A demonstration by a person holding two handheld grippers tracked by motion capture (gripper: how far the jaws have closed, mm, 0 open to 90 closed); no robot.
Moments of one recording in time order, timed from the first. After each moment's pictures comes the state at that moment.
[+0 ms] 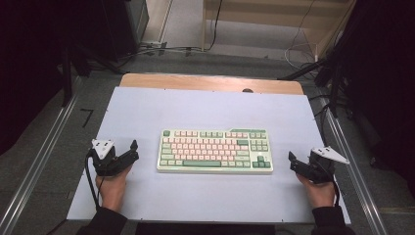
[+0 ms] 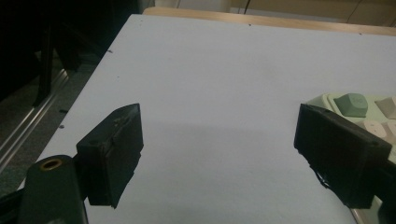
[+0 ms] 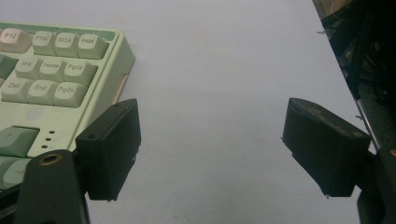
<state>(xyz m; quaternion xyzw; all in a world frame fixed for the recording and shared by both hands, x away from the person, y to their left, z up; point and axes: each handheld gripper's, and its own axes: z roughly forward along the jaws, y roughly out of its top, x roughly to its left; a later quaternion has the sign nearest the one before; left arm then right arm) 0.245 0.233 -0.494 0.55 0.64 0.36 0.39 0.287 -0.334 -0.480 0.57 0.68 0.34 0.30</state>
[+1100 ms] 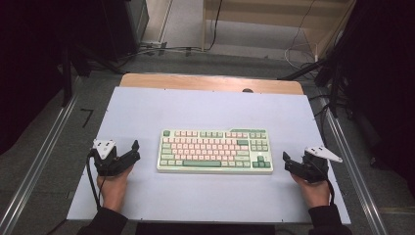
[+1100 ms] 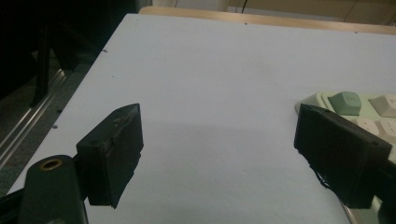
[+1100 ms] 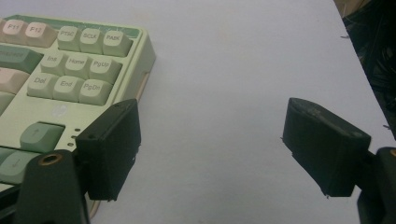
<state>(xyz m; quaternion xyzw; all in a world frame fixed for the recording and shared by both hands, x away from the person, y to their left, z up) 0.245 0.229 -0.494 0.56 0.64 0.36 0.39 0.288 -0.319 -0.481 0.56 0.70 0.34 0.29</state>
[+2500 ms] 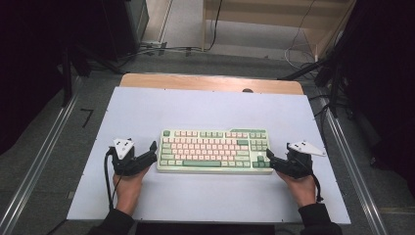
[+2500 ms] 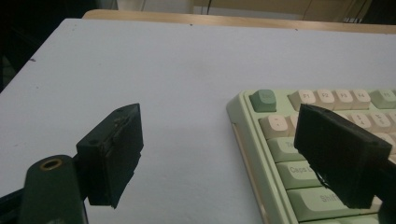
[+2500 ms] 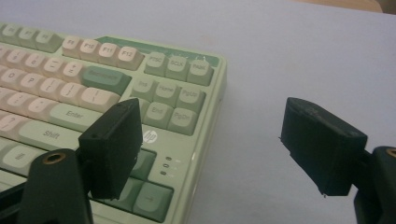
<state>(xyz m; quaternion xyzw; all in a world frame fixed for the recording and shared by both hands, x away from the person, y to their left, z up) 0.249 0.185 -0.487 0.59 0.60 0.33 0.42 0.293 -0.276 -0.471 0.50 0.73 0.37 0.26</state>
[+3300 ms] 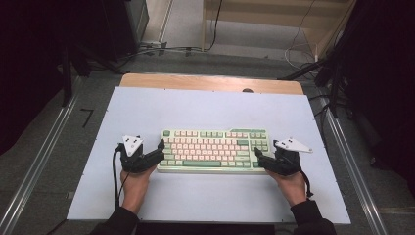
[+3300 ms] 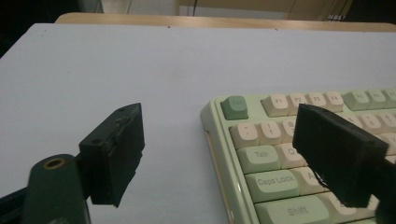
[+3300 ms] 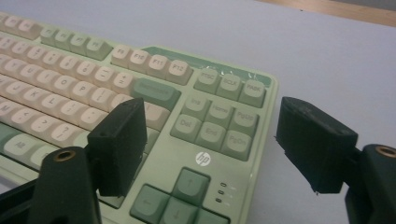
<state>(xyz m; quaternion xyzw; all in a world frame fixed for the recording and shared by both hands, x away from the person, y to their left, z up) 0.258 0.170 -0.485 0.61 0.59 0.32 0.43 0.297 -0.245 -0.468 0.47 0.75 0.39 0.25</state>
